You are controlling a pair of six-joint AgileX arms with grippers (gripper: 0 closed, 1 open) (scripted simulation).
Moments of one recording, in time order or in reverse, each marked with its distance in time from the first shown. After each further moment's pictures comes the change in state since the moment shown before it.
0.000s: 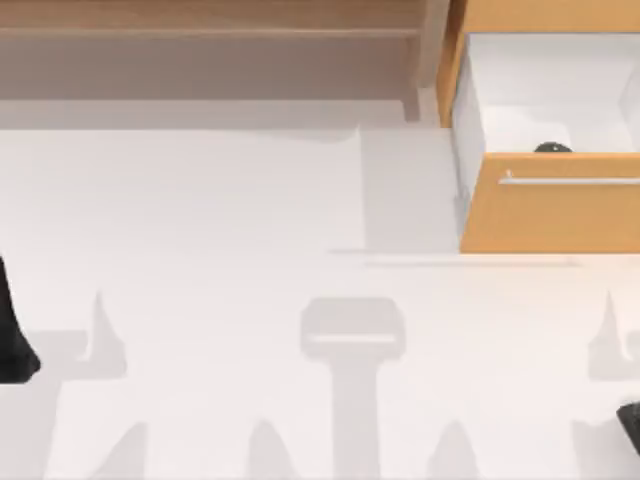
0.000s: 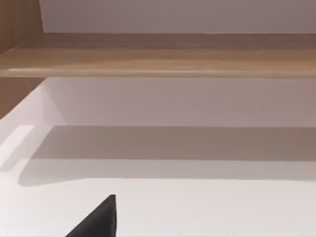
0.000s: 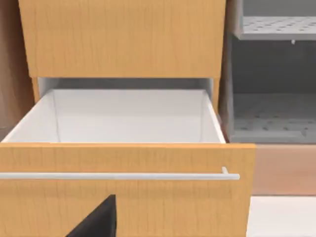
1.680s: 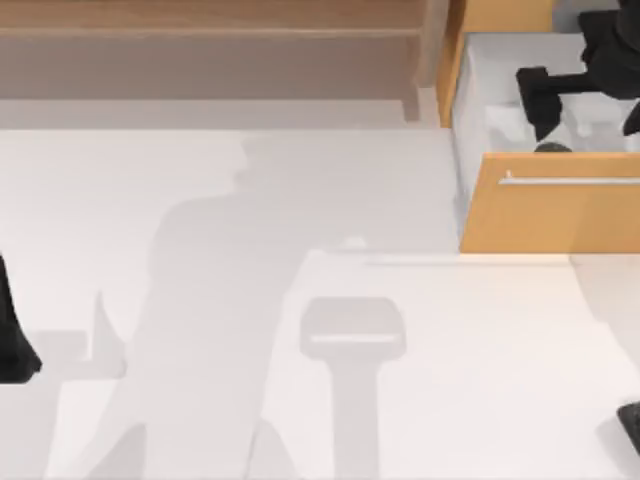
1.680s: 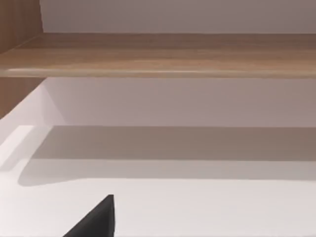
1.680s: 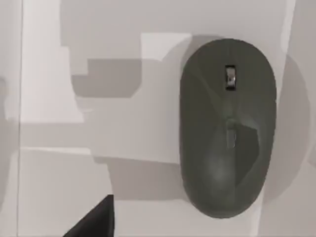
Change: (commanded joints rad) left arm 0.000 0.000 0.000 0.000 0.000 0.000; right arm 0.133 2.248 1.981 -1.095 0.005 0.054
